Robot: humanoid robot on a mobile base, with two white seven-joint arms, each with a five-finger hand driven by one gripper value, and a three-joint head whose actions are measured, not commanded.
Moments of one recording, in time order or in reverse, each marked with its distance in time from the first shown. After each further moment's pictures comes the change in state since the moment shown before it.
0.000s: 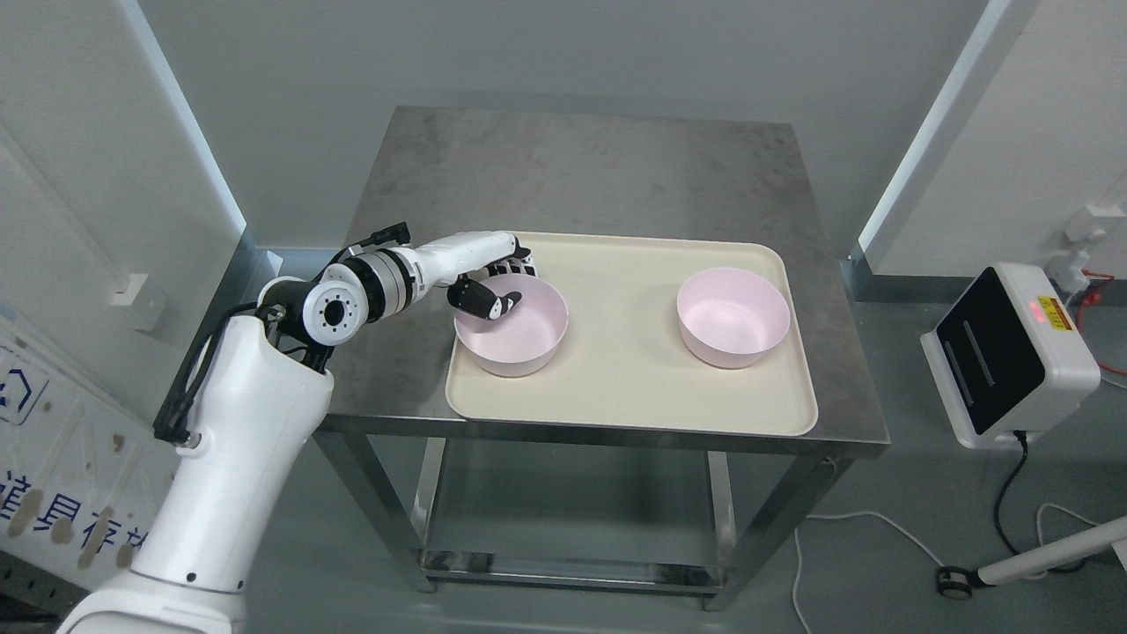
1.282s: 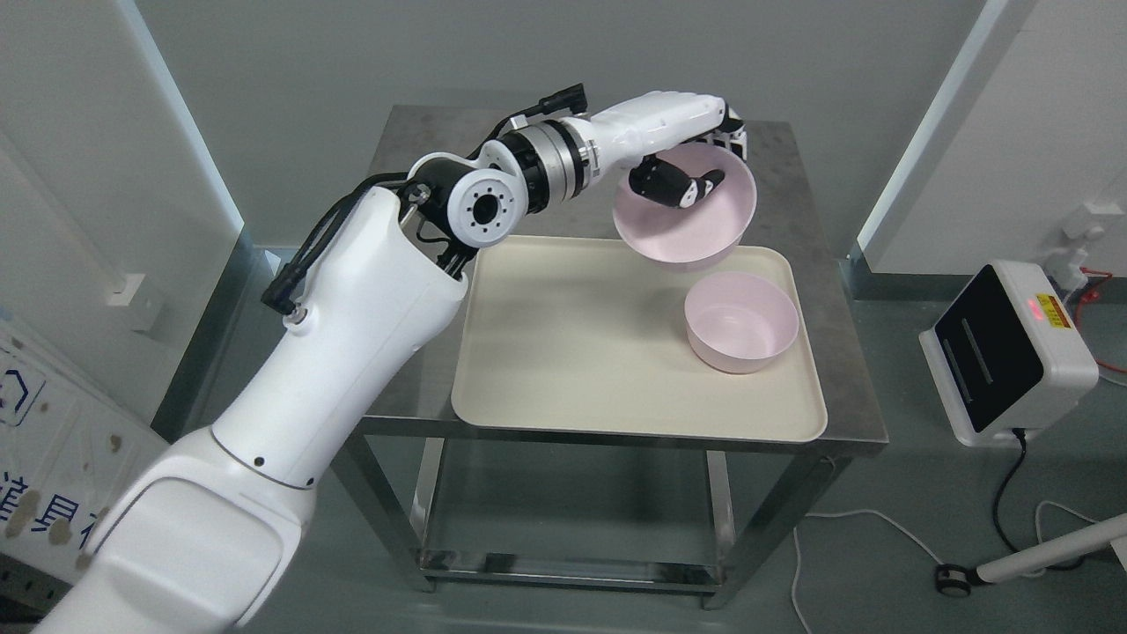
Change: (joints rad) left arm -0.357 -0.111 -0.397 0.019 0.293 0.061 0.289; right arm 0.000 0.000 0.000 0.000 0.000 -0.002 0.000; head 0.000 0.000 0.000
